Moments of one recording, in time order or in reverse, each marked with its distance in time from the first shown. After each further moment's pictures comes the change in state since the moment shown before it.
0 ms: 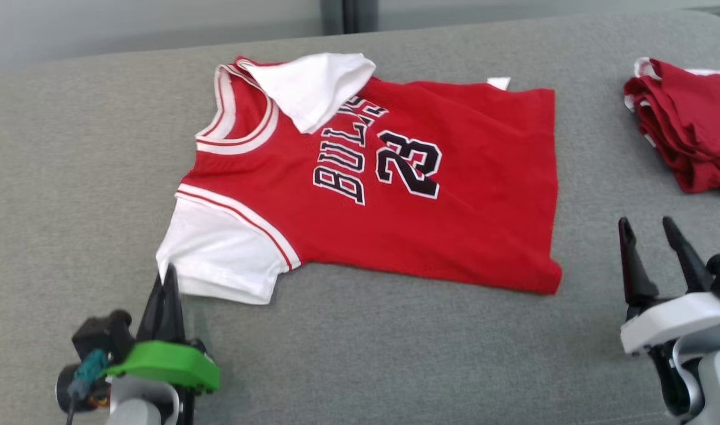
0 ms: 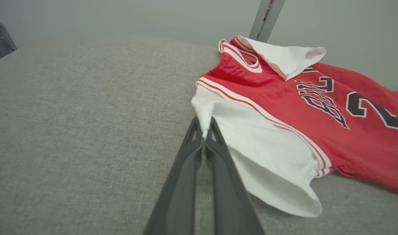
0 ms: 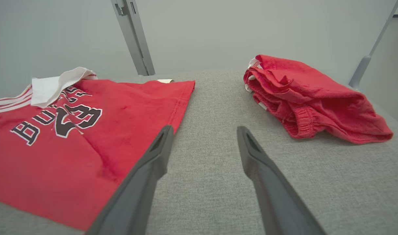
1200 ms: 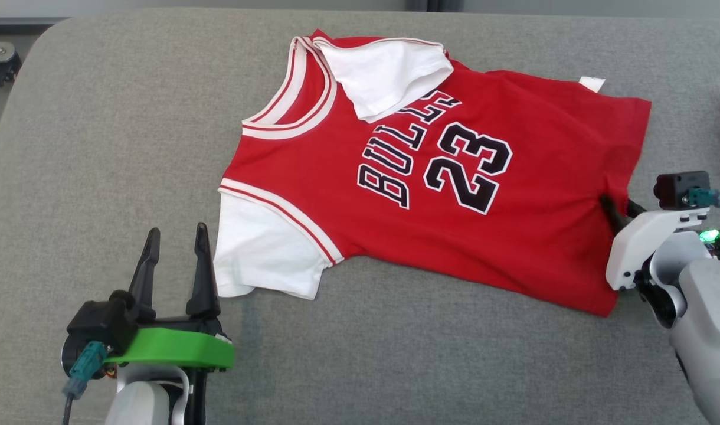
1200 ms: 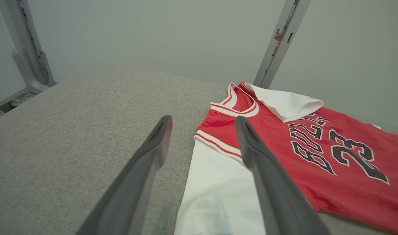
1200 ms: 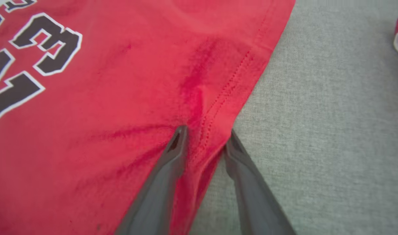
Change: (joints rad) left arm 0.037 -0.049 0.004 -0.220 0.028 -0.051 -0.005; right arm -0.394 -0.103 0.226 0.507 0.033 0.000 0.243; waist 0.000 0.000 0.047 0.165
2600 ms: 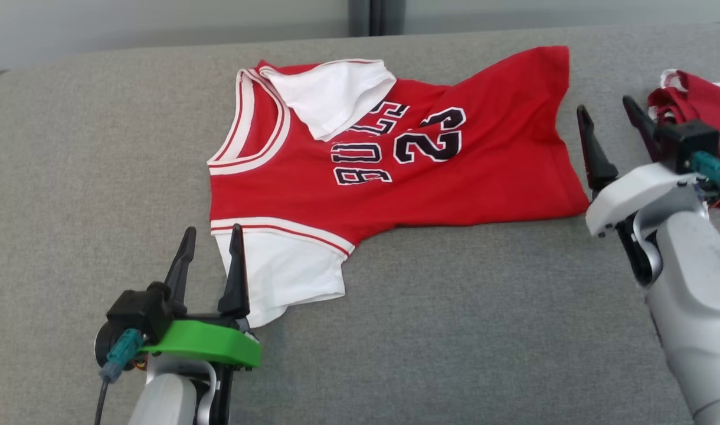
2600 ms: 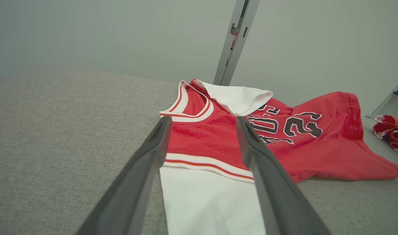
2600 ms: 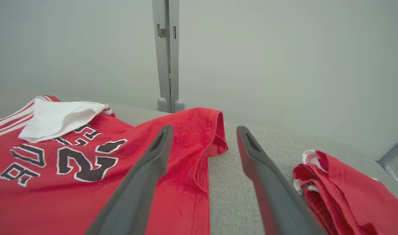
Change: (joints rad) left arm -0.046 -0.005 -0.087 0.073 -0.010 0.012 -0.002; right arm -0.135 0.056 -0.023 -0.027 -0.143 0.000 -0.329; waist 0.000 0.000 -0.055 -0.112
